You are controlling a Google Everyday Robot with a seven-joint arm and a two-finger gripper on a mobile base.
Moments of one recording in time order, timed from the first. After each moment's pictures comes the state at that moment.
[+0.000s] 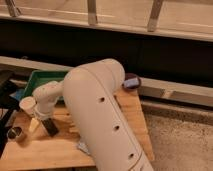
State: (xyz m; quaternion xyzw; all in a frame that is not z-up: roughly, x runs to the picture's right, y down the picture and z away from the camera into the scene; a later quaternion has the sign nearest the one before) arm -0.356 0.192 0.824 -0.45 -0.06 0.34 0.83
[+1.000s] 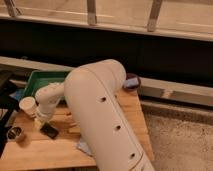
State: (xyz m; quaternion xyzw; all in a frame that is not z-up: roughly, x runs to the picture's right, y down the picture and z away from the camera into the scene) arm -0.350 0.188 0.827 -0.44 -0.07 0.35 0.82
